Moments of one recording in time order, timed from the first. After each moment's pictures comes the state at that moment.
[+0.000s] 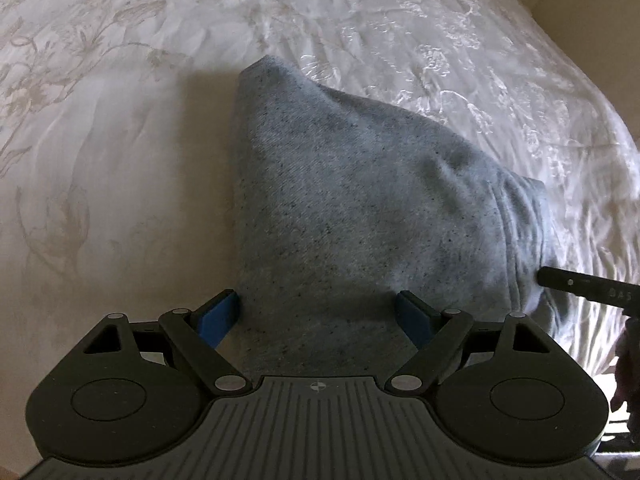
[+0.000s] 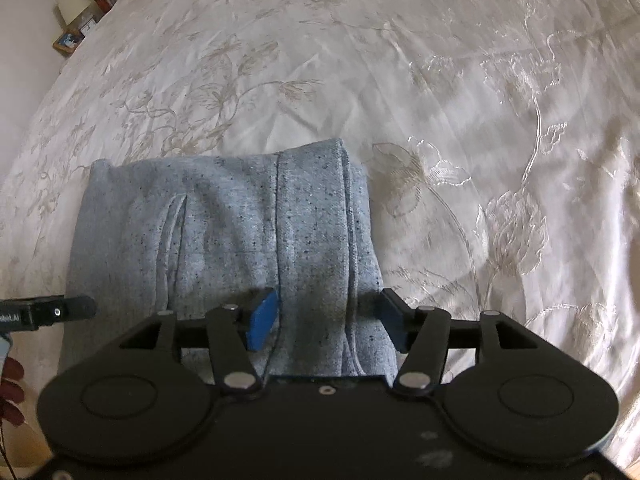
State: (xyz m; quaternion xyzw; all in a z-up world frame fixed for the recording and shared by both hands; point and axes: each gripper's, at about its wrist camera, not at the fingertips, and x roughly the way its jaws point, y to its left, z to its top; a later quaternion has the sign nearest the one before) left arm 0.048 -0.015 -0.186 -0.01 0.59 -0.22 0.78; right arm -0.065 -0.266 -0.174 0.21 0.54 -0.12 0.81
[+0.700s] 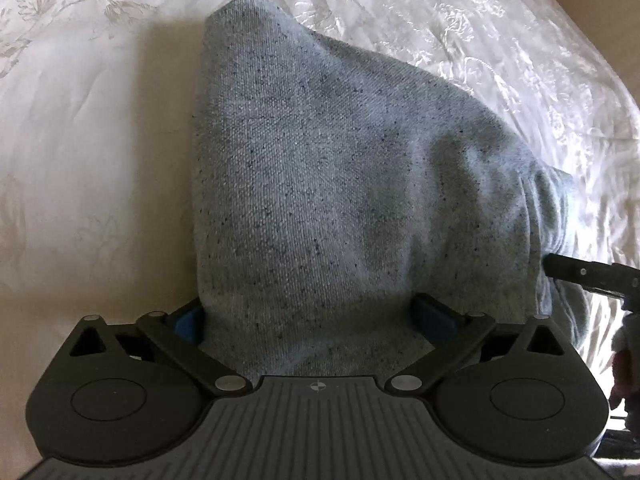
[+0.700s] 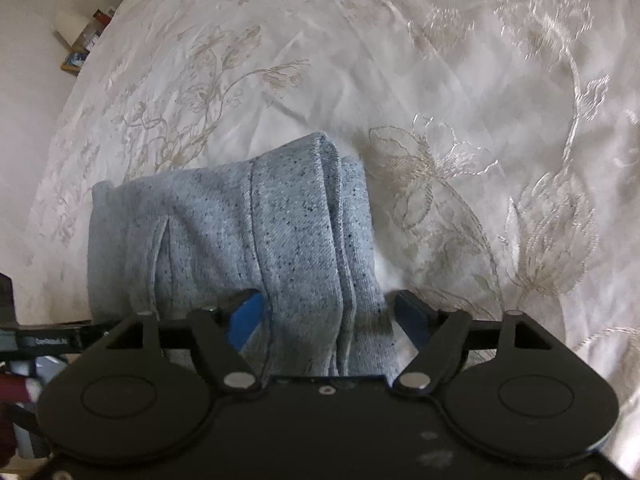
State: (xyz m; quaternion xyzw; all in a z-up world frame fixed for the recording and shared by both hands) left arm 0.072 -0.036 -0.222 -0.01 0.64 -0.21 0.74; right arm -0.043 -0.307 -0.210 0.30 0.55 -0.07 0.78
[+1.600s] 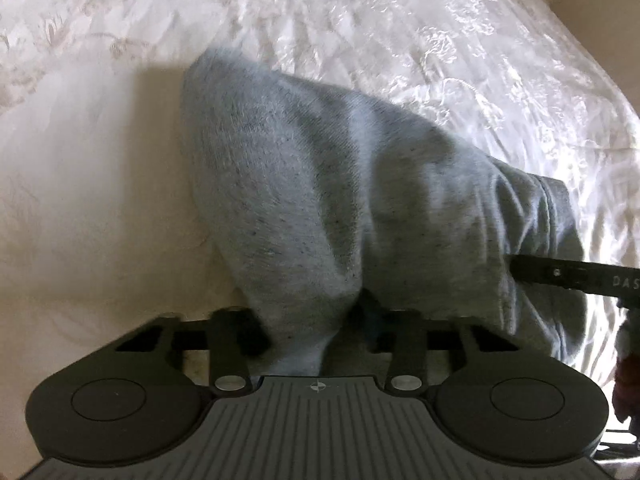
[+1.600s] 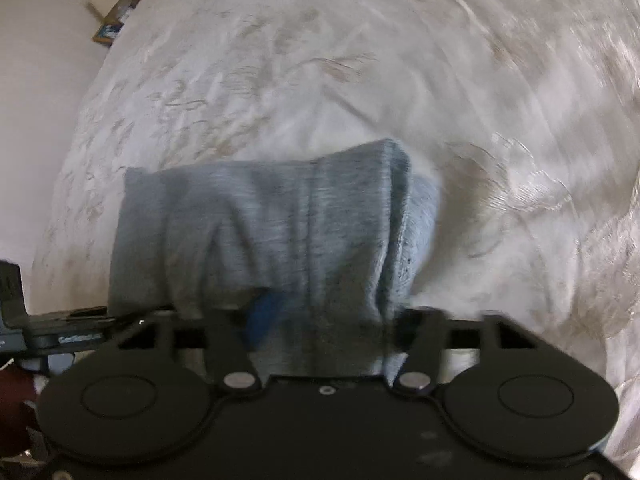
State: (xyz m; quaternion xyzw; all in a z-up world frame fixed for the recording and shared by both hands) left arm 0.064 -0.043 -0.192 0.00 0.61 -0.19 0.76; right arm -0.002 -0.284 -0.200 0.29 0.56 -0.01 0.78
